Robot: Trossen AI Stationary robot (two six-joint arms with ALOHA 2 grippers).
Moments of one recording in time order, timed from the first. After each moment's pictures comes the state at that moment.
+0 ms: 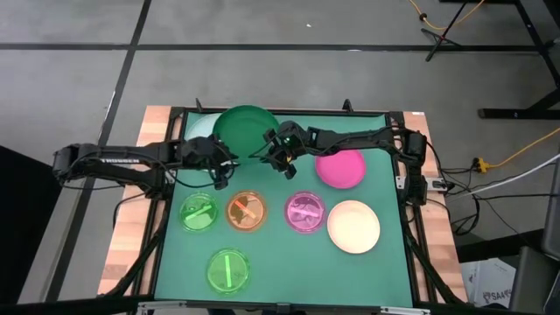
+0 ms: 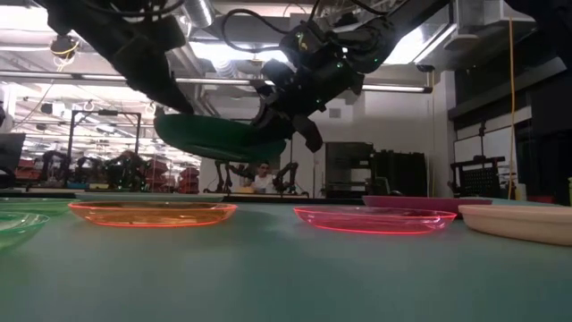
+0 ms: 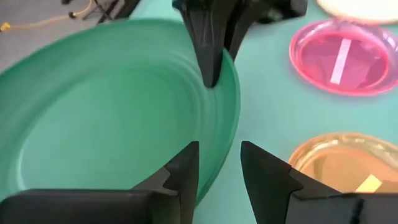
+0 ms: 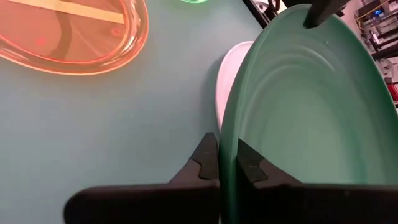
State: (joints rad) left arm 0.18 0.93 0.60 -0.33 -0.17 0.04; right arm -0.25 1.97 1.36 -0.01 -0.28 -1.03
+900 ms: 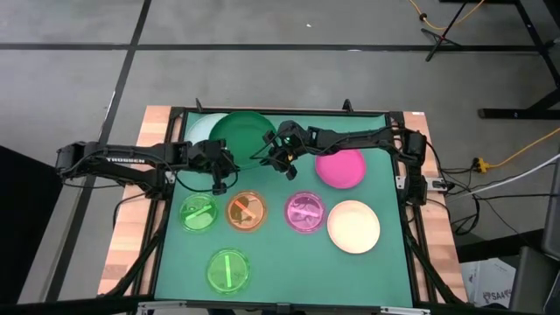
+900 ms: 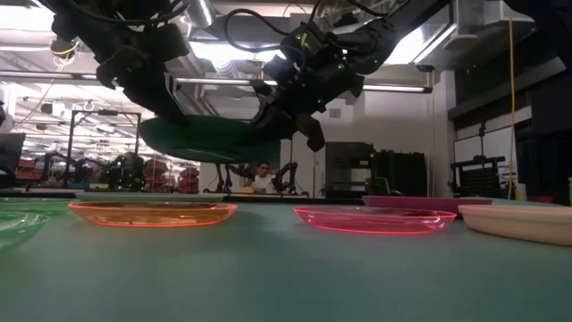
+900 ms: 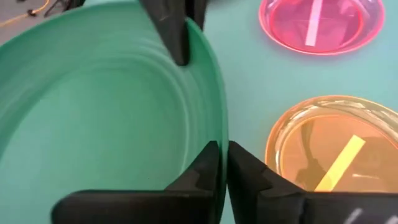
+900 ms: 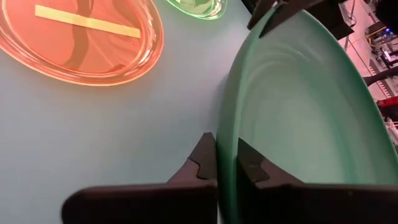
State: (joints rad) left arm 0.18 1.00 0.60 -0.35 -0.08 0.14; right arm -0.25 1.97 1.36 -0.01 -0.35 -1.03
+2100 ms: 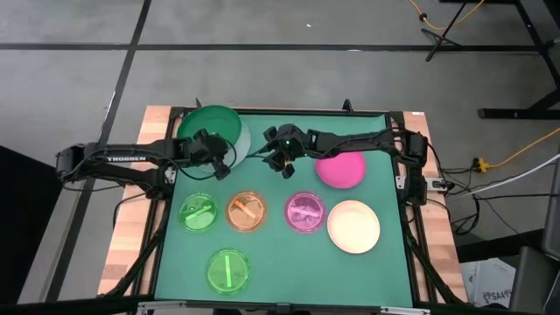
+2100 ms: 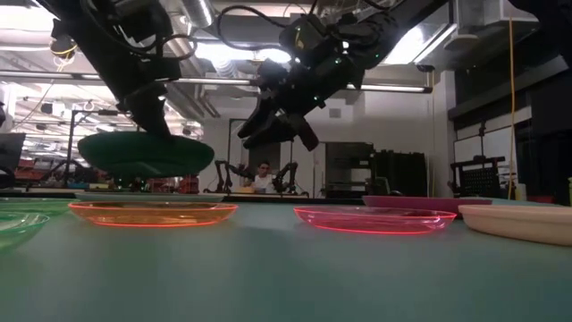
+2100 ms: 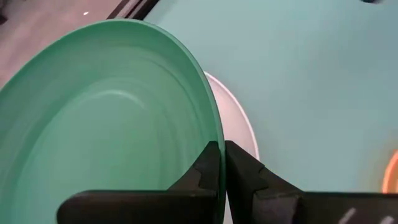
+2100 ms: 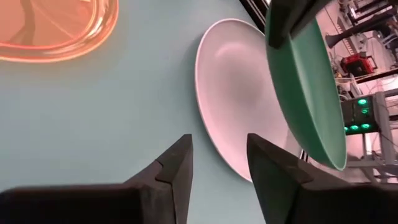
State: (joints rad) left arm 0.27 1.00 0.60 -0.49 -0.39 -0.16; right arm -0.21 1.96 1.36 0.00 -0.12 -0.99
